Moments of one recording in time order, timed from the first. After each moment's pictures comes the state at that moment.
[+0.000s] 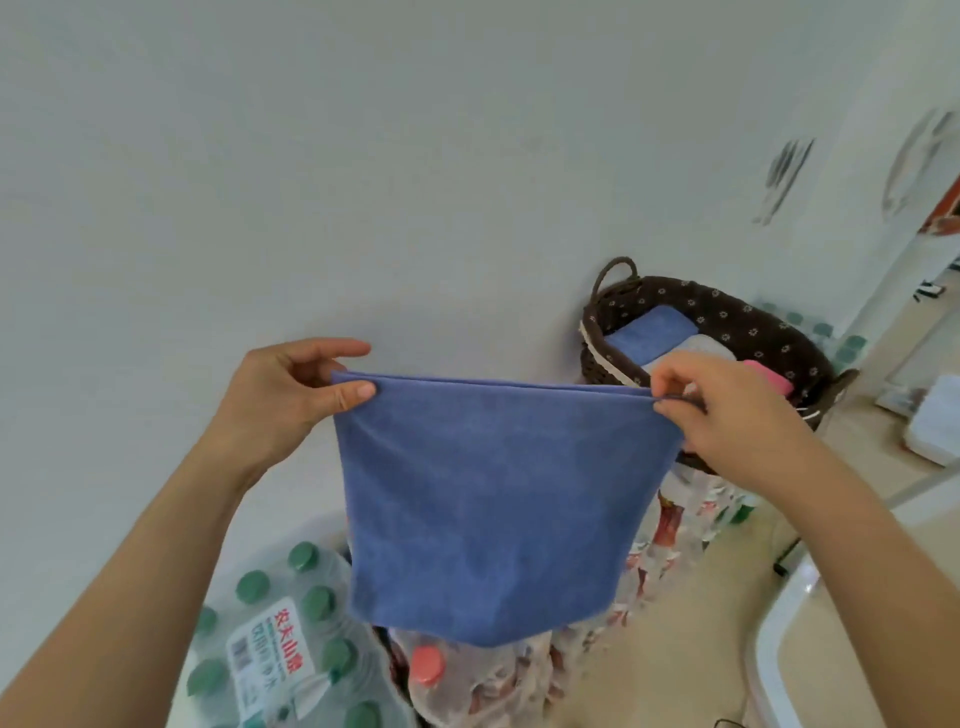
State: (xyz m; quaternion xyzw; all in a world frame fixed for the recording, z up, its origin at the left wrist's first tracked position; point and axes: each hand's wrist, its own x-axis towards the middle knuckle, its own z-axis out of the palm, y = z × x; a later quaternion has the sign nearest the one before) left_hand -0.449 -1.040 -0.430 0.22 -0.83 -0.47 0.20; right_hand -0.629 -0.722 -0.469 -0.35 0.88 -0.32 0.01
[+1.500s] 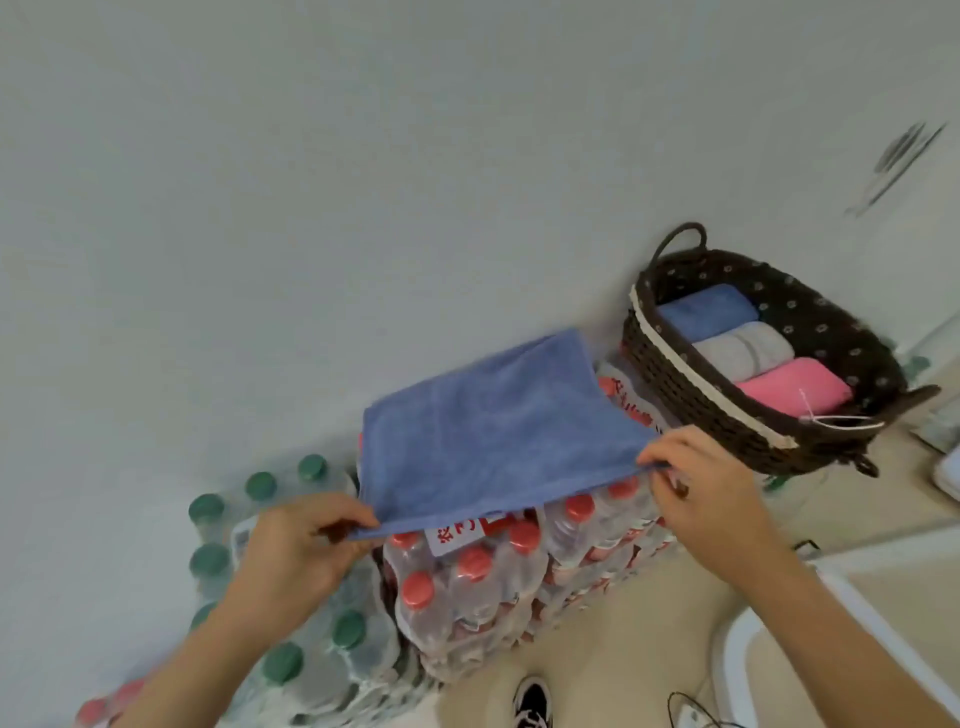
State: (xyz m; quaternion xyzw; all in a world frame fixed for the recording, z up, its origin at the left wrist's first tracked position) left_hand -0.318 -0.978 -0.538 0.29 -0.87 -0.33 0.19; right_hand -0.598 -0.730 -0.555 -0.47 0.82 -0.32 -0.08
